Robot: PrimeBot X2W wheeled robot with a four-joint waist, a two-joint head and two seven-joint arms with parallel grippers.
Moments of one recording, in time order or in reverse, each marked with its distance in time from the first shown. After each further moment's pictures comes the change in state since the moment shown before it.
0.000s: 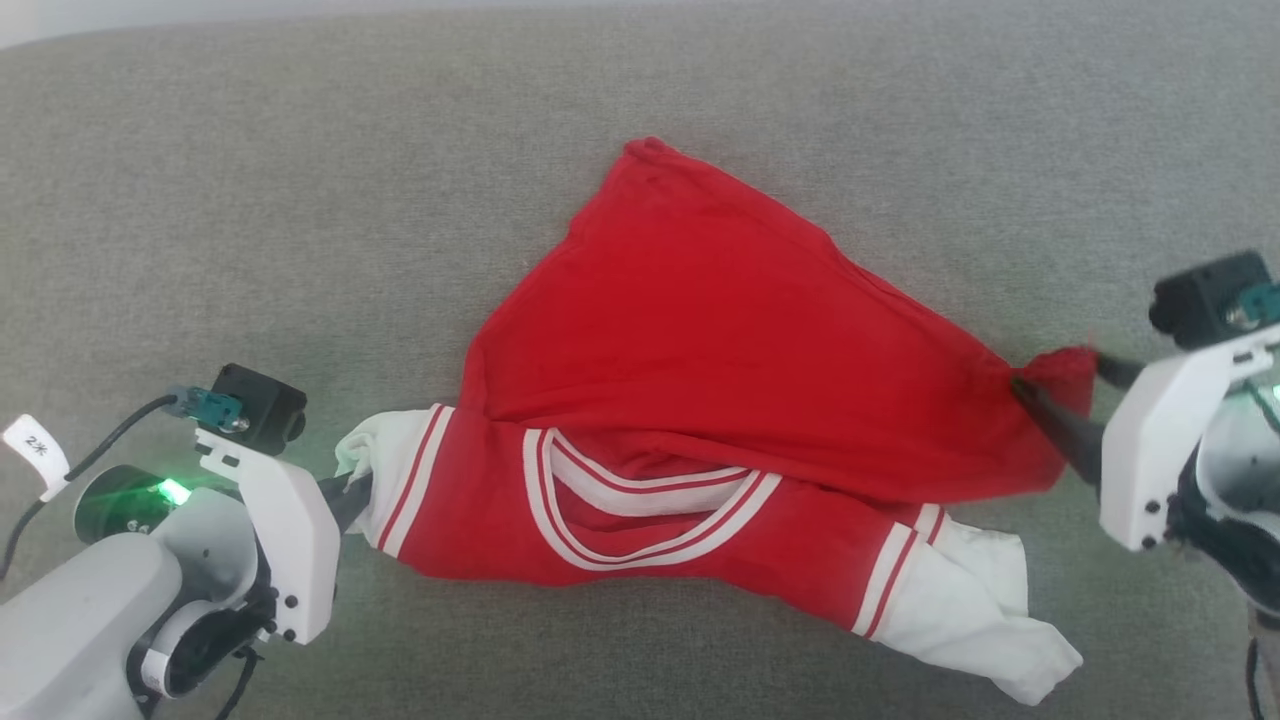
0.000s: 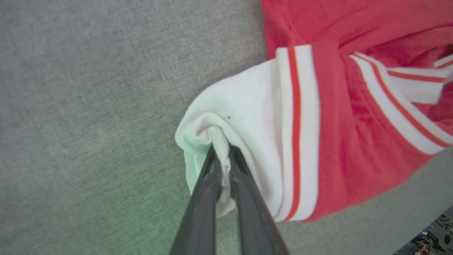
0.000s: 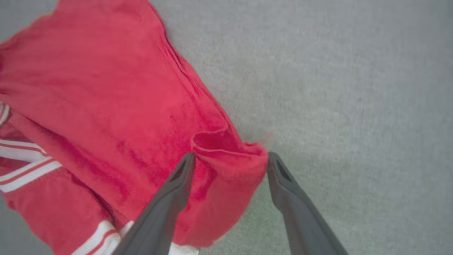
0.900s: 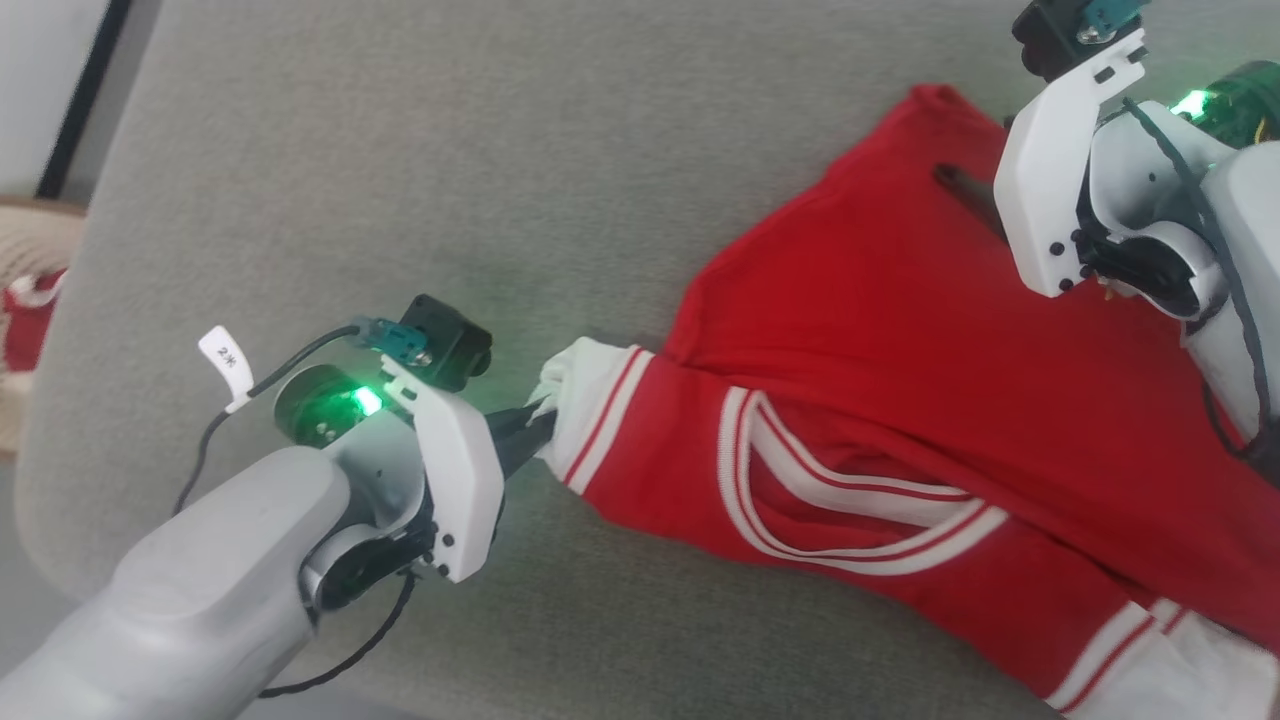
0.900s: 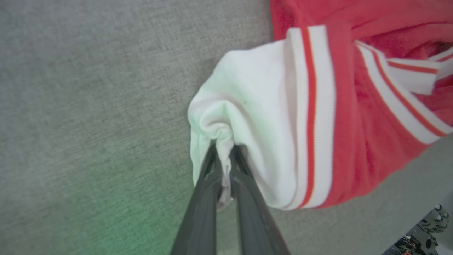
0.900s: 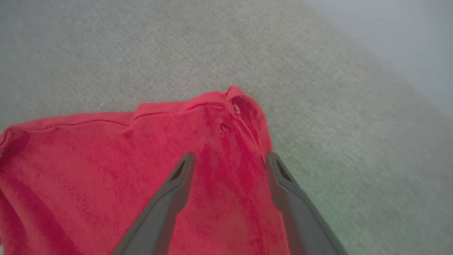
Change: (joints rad) left arm -0.177 -0.261 -0.074 0.130 0.068 -0.137 -0.014; right arm -0.728 -0.065 0.559 0.567 0.123 0.000 -0.127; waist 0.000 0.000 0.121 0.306
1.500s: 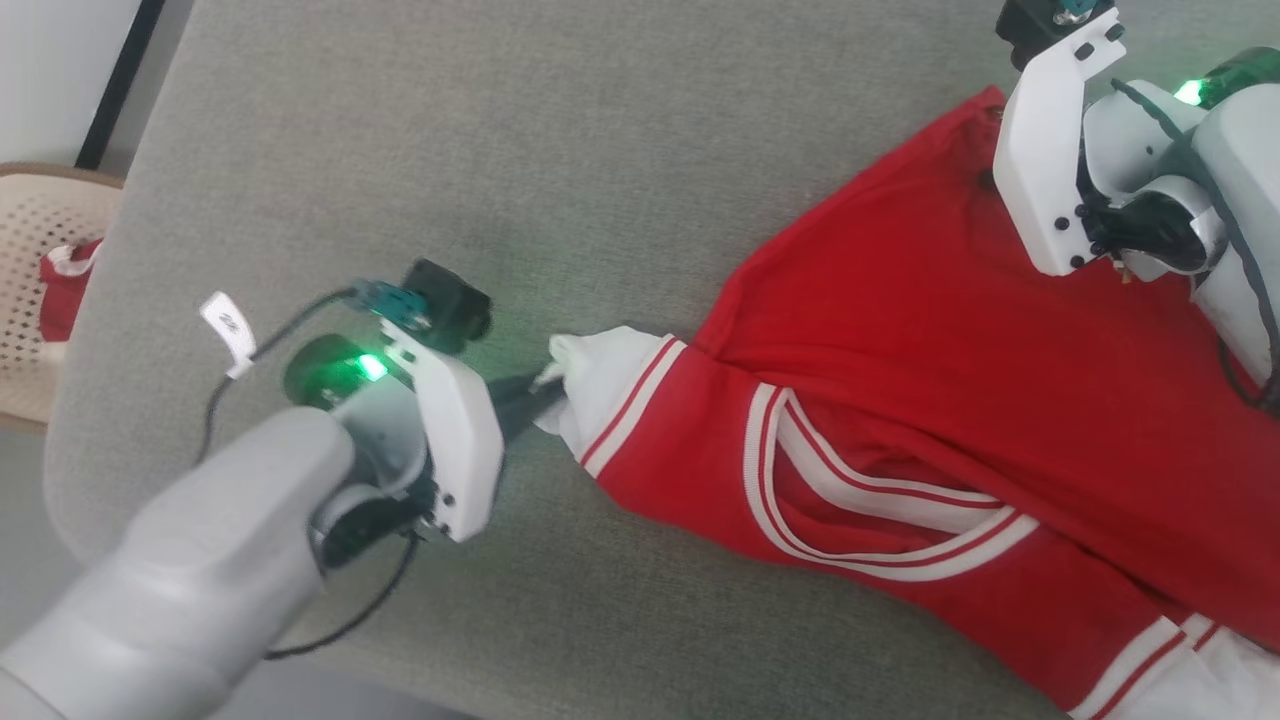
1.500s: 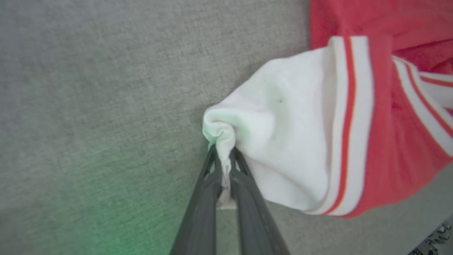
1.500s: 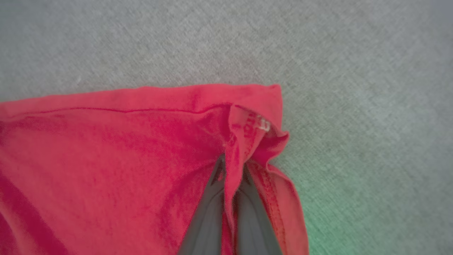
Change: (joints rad) left arm -0.069 -0.060 -0.016 0.150 -0.028 -0.058 -0.041; right arm -0.177 -0.023 0.273 0.199 0.210 0.001 0.089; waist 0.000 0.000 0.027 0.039
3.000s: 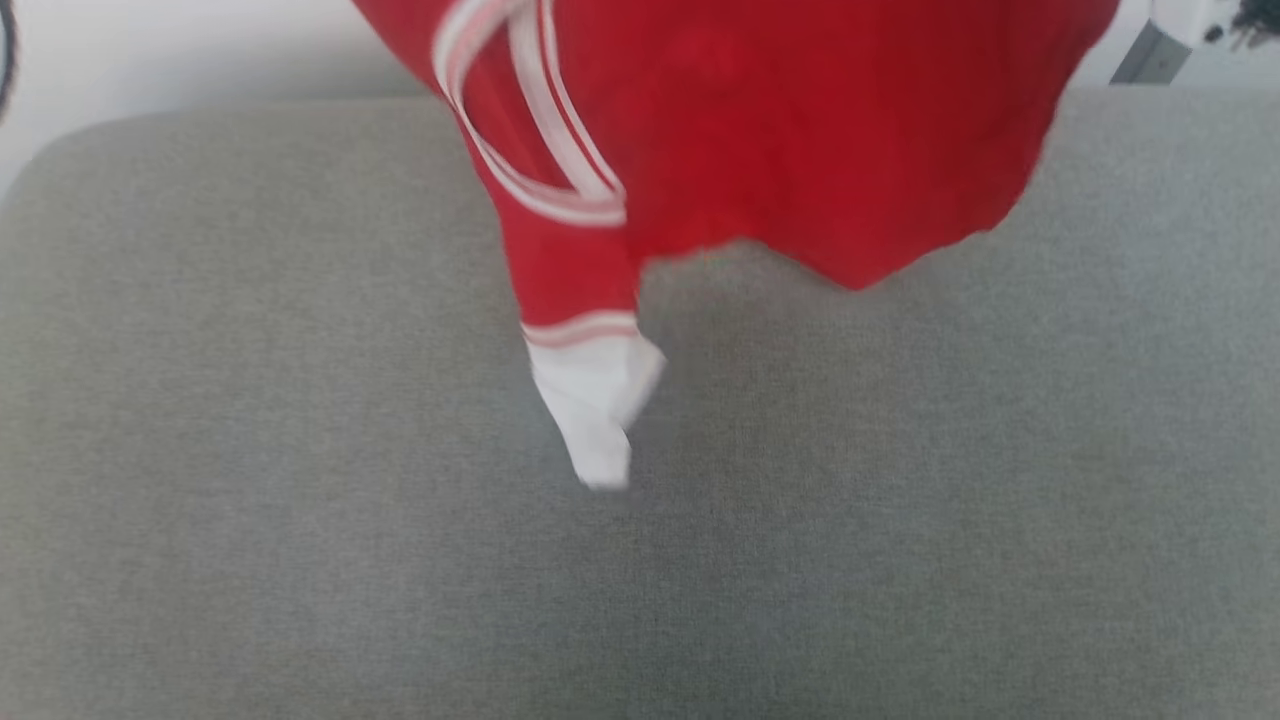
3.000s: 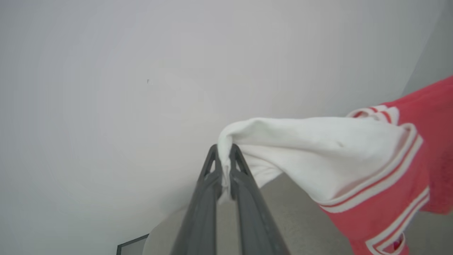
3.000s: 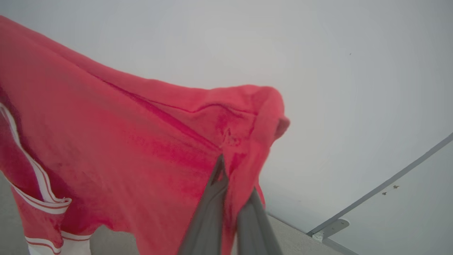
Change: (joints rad) left arm -0.693 0.140 0.147 0.218 0.091 0.061 0.254; right arm -0.103 -0.052 -0.259 -0.160 -0.058 0.000 -0.320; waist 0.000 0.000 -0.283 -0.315
